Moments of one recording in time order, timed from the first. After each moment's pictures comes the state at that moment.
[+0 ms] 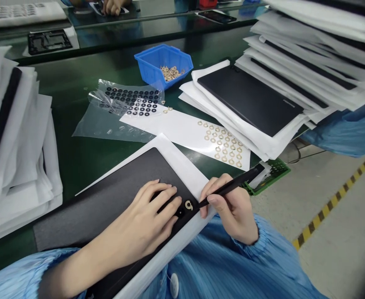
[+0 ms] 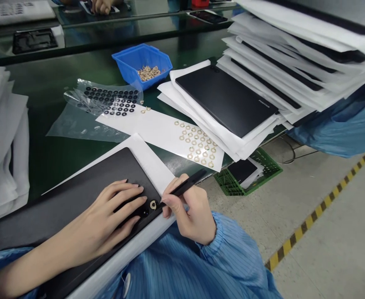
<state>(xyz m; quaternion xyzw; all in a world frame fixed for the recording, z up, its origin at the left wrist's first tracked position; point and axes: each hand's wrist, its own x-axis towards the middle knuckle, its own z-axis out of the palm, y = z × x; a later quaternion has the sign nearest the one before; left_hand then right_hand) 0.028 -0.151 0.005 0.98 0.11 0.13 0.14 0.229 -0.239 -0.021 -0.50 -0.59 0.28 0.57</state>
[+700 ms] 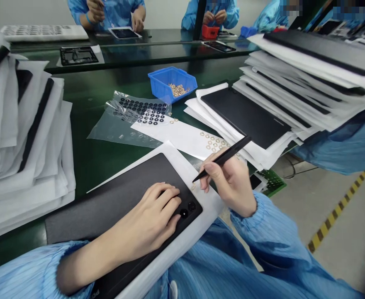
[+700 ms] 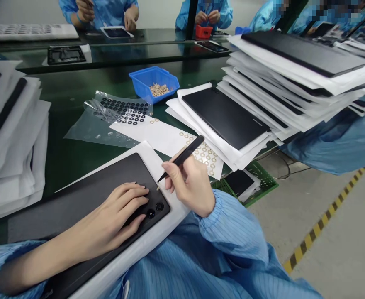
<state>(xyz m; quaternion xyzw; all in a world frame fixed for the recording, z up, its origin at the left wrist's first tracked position) 0.026 -0.153 0.003 0.97 0.13 0.15 0.15 0.234 -0.197 0.022 -0.56 -0.60 0.24 0.52</state>
